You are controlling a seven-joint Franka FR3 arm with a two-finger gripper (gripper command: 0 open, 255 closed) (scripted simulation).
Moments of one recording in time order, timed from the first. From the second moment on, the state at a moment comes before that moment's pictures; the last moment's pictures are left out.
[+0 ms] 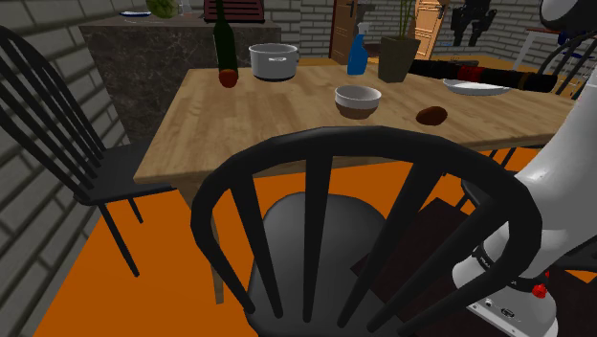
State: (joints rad) arm -0.44 0.14 -0.30 -1.25 0.03 1.24 -0.30
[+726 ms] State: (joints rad) arm -0.52 0.25 -0.34 -1.19 0.05 1.28 -0.40
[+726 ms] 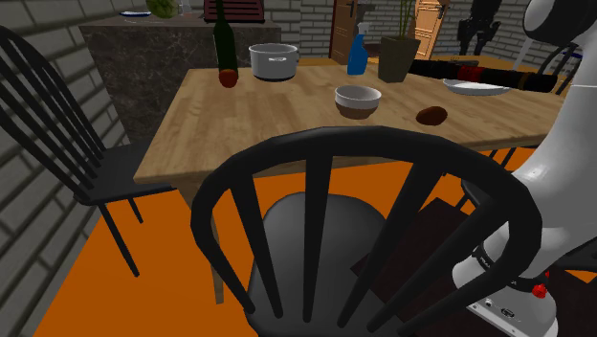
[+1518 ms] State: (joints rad) arm -0.50 0.18 -0.33 -1.45 0.03 1.48 -0.39
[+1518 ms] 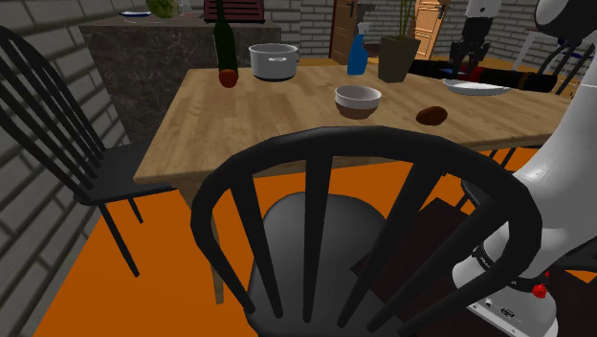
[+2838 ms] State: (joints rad) arm -0.49 0.18 -0.33 -1.73 0.03 1.75 -0.39
